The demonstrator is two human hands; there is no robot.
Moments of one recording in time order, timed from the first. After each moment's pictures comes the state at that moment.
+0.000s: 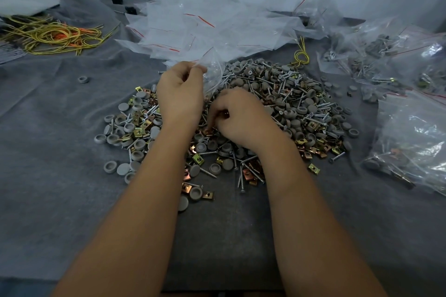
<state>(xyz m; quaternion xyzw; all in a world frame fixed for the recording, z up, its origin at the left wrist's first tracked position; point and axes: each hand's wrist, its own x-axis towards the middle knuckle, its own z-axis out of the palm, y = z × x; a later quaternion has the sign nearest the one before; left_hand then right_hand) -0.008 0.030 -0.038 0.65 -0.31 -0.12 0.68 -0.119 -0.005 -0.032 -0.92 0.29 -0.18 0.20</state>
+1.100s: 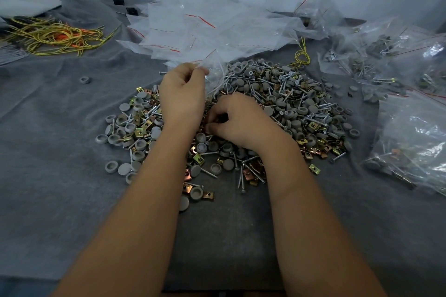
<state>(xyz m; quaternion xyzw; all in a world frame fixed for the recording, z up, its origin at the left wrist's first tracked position) -0.008 0.029 -0.039 0.66 -0.32 -0.12 0.67 -0.117 -0.010 -0.037 -0.92 0.30 -0.14 0.21</state>
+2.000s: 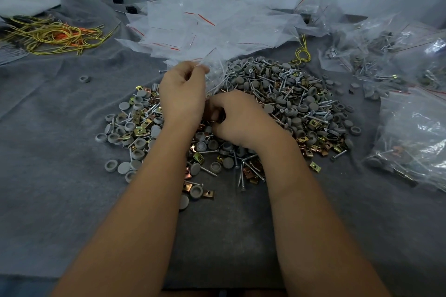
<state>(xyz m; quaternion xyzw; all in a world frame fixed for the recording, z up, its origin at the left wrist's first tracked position) -0.007 0.028 -0.040 0.66 -0.32 -0.12 0.67 -0.117 -0.002 -0.028 -0.92 0.31 -0.12 0.21</state>
